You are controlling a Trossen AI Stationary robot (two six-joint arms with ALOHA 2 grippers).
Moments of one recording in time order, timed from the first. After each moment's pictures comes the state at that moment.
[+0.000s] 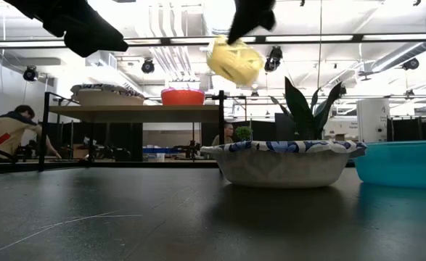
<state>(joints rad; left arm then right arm) -0.44 1.00 0.63 -0.15 -0.49 -0.27 0.02 1.72 1.75 -0.98 0.27 0.22</state>
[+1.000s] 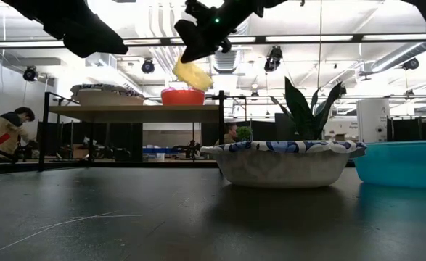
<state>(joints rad) -0.44 1.00 0.63 -0.17 -0.51 -0.27 -0.23 1.90 1.75 -0.25 0.36 -0.19</state>
